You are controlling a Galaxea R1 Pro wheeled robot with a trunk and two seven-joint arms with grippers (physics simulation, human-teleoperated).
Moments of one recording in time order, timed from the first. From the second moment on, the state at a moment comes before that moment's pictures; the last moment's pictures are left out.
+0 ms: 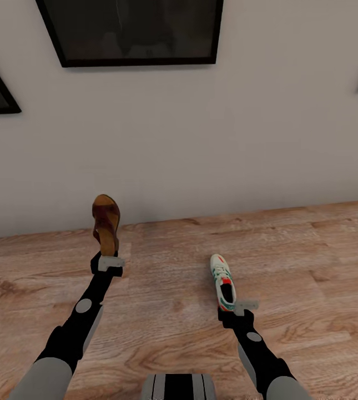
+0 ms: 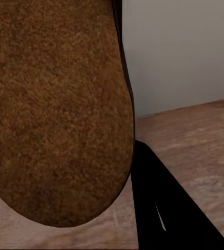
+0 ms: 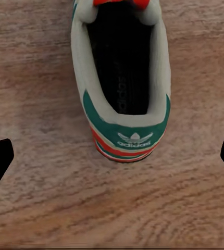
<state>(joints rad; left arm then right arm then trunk) -0.57 0.00 0.06 -0.85 -0.15 -0.31 -0.04 -0.55 0.11 -0.20 -0.48 0.22 -0.10 -0.04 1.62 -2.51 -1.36</state>
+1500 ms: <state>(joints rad) -0.51 0.00 0.07 -0.84 -0.15 -0.32 -0.01 -0.55 0.11 -0.20 -0.48 0.22 -0.10 -0.04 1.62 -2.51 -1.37</state>
